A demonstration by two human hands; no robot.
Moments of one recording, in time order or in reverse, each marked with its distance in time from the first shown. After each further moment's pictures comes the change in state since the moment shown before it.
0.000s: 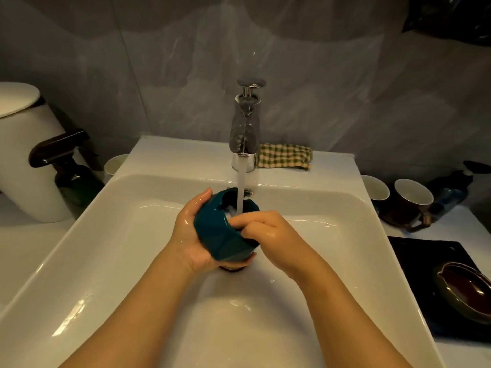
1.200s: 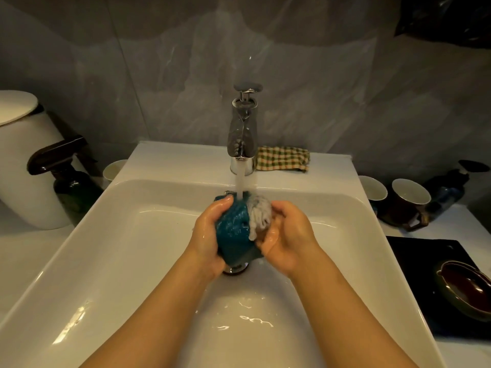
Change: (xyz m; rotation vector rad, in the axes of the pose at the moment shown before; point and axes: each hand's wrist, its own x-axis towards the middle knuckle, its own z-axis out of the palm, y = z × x) left_hand 0.010 -0.019 0.012 0.269 0.144 0.245; right_hand 0.006 -0.002 -0.005 0.939 0.357 0.319
